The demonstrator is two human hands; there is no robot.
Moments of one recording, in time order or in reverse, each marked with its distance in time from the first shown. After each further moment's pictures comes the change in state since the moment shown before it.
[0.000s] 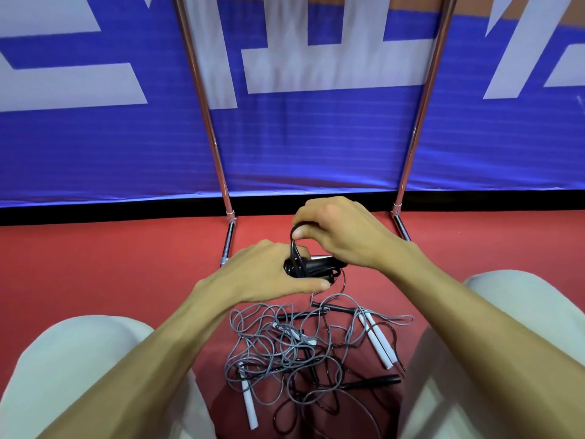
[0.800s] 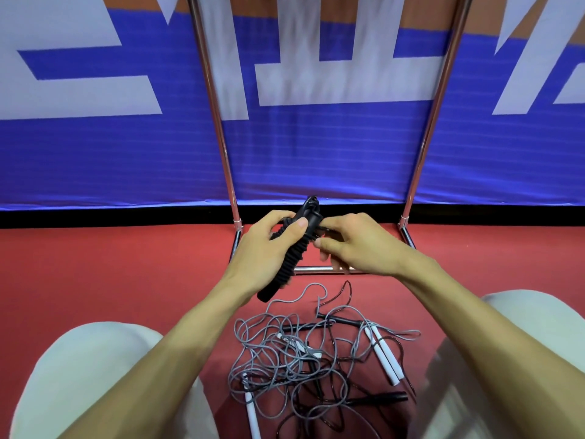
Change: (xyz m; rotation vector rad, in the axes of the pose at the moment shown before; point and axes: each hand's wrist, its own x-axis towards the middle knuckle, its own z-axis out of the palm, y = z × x) left_hand -0.001 0.004 -0.011 -0.954 0.413 -0.098; right_hand -0.001 0.003 -0.003 0.382 -0.119 0.237
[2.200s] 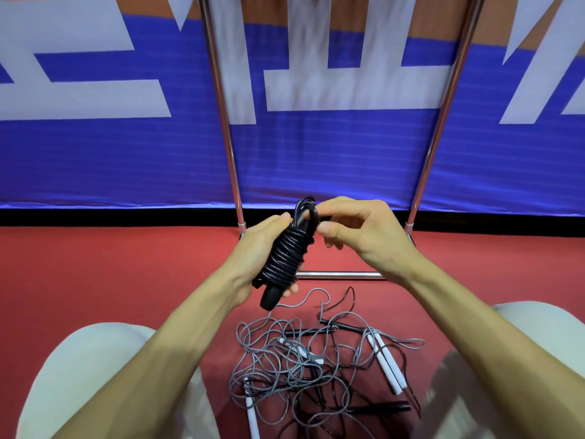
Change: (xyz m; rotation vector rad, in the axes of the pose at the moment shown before) left_hand 0.000 0.010 -0.014 -0.271 -0.107 -0.235; right_hand 0.000 -0.010 -0.002 0.574 0.252 -0.212
